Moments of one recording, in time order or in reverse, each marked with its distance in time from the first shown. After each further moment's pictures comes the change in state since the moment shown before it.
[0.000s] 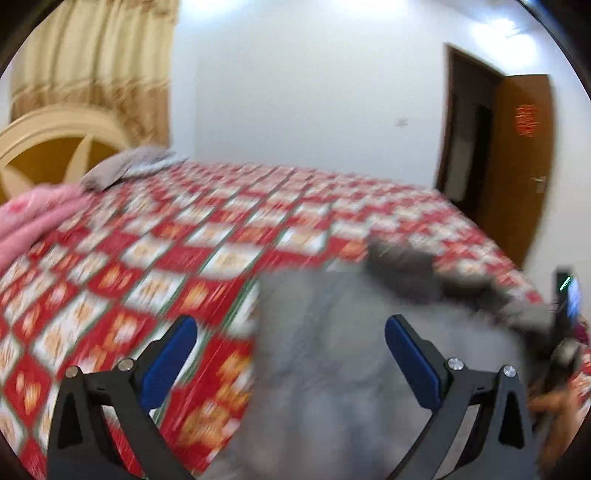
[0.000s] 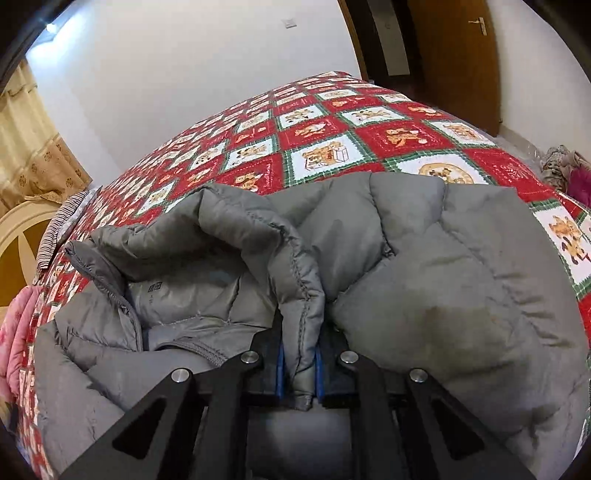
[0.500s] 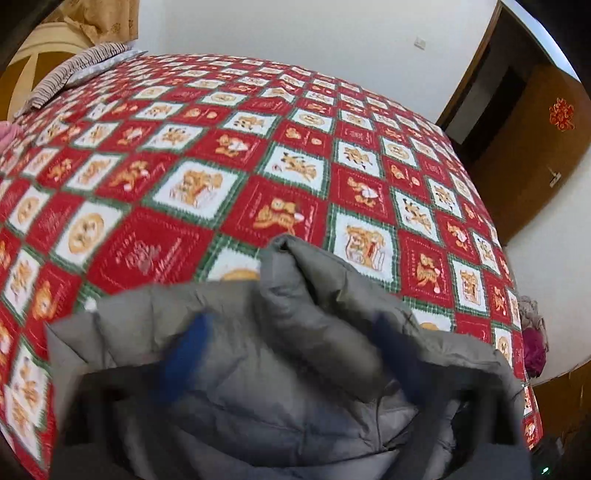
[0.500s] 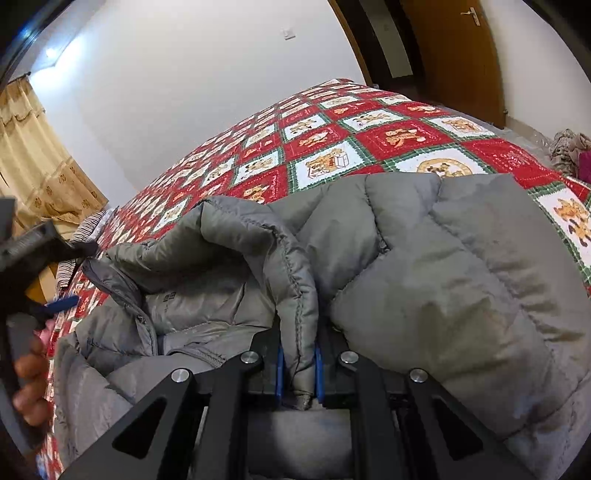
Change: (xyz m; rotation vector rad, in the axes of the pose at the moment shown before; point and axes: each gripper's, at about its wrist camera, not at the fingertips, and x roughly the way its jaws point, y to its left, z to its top) left arm 0.186 -0.083 0.050 -0.156 0.478 -0.074; right arm -0.003 -0.010 0.000 0.055 -0.038 0.078
